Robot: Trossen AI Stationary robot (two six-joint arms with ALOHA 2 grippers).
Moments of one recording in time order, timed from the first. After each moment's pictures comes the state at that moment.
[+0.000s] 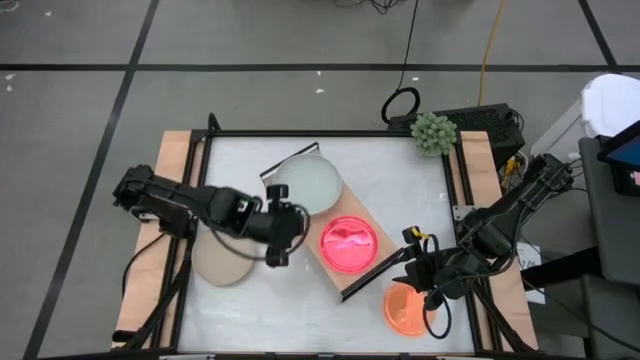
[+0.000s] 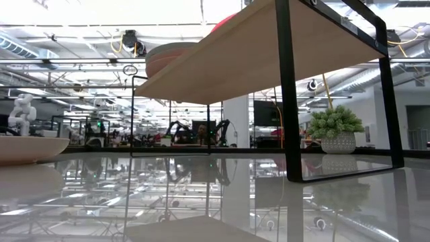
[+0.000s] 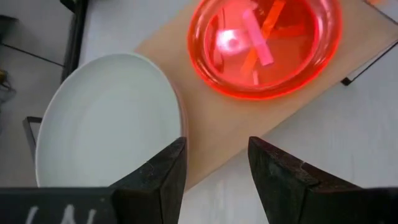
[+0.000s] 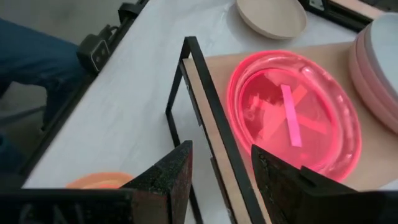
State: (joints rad) left arm -0.32 1.63 1.74 -1.15 -0.39 -0.14; right arm 0.73 1.22 1.16 -0.79 0.44 0.20
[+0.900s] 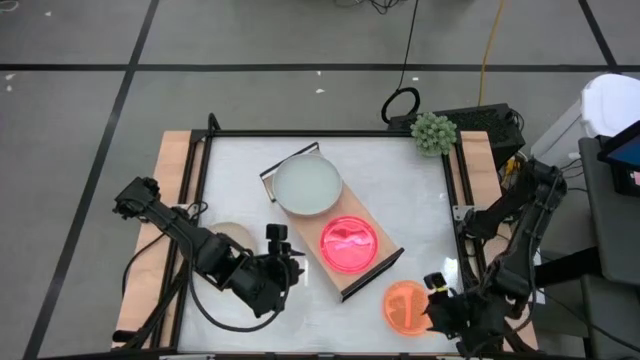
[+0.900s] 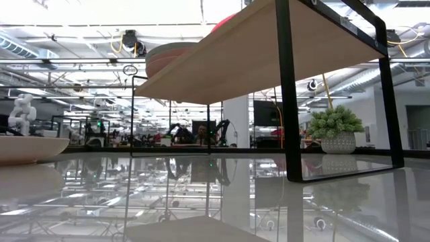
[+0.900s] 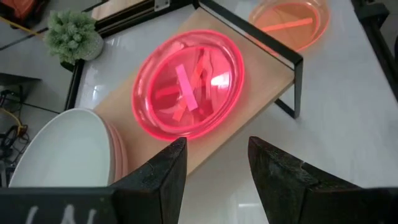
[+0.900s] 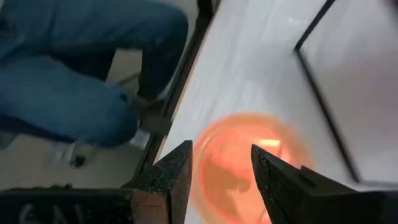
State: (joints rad) left arm -0.59 1.70 1.74 -0.99 -0.61 -0.21; right arm 1.06 1.36 1.16 -0.81 0.31 0.67
